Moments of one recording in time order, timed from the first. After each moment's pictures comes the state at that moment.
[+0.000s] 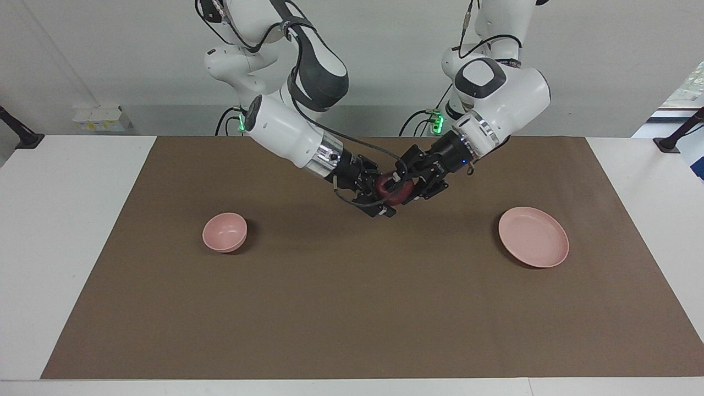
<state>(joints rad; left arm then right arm) 0.03 0.09 -0.50 -1.86 -1.07 2.47 0.12 0.54 0.32 -0.12 -1.60 1.04 2.26 1.37</state>
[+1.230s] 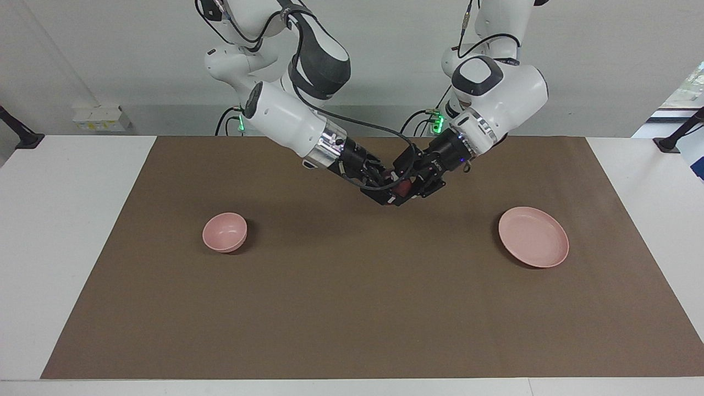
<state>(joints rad) 0.03 0.10 -0.50 -1.85 -1.06 2.47 0.07 0.56 0.31 -0.12 -1.57 1.03 2.25 1.26</state>
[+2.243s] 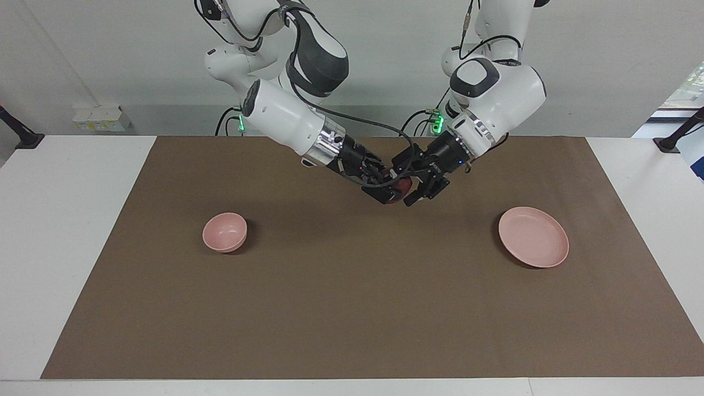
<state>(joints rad) 0.02 0.11 -0.50 -1.84 -0.97 2.48 0.01 0.56 0.30 -0.12 -1.57 1.03 2.23 1.26</state>
